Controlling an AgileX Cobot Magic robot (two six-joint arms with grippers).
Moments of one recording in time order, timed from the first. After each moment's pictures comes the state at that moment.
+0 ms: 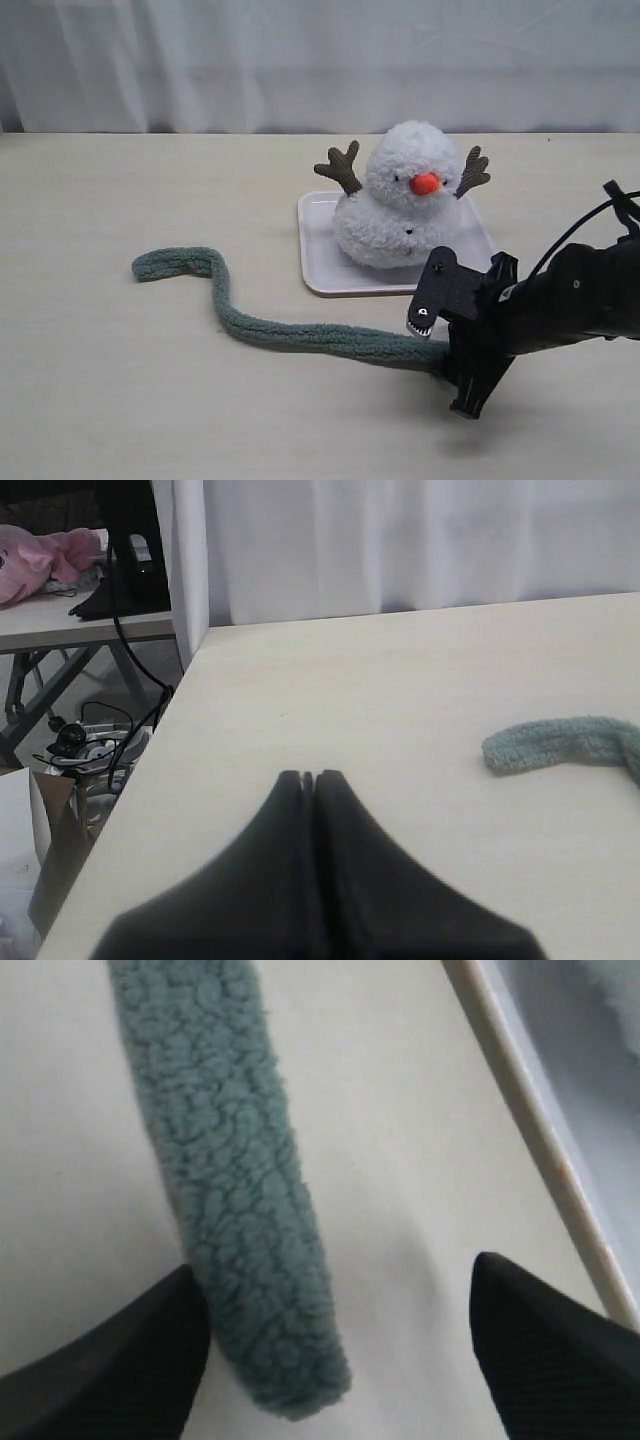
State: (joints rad) left arm 0.07 0.00 0.00 -0.01 0.32 0.14; right arm 0.36 1.75 -0.65 0.41 0.11 -1.19
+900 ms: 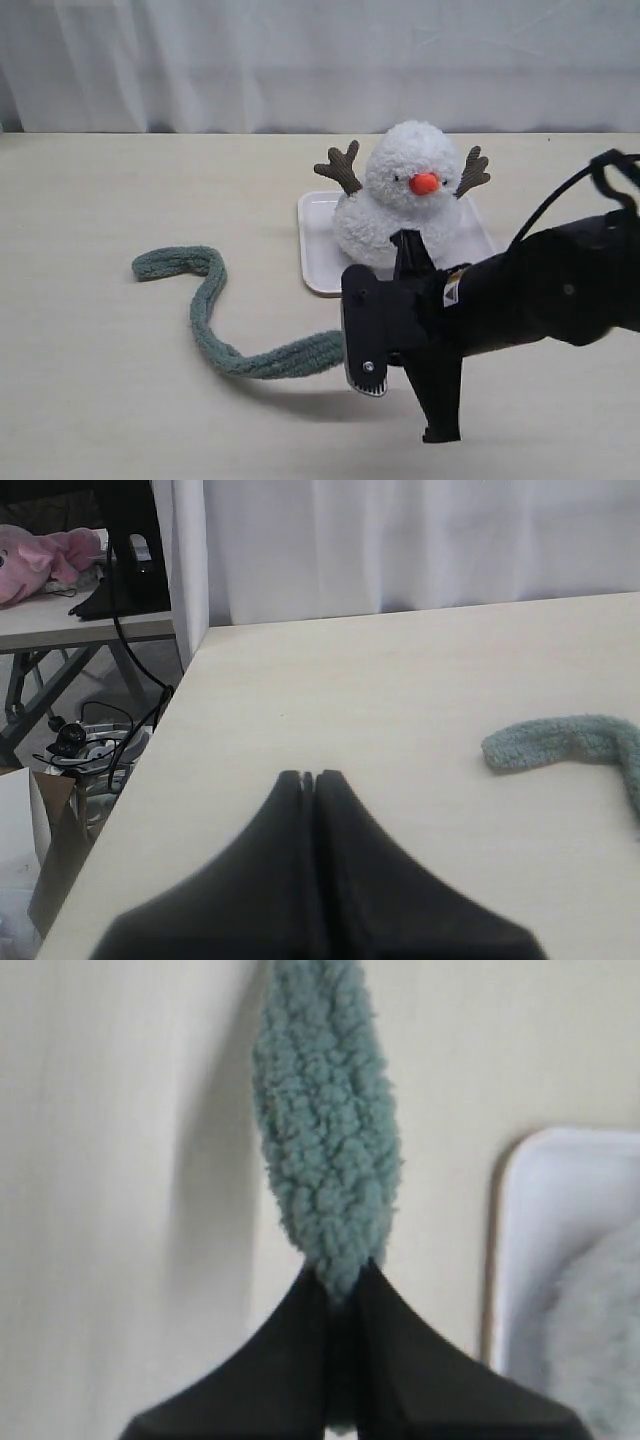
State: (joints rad) left arm 0.07 0.00 0.00 -0.01 0.32 0.14; right arm 0.64 1.54 -0.74 0.26 0.33 -1.27
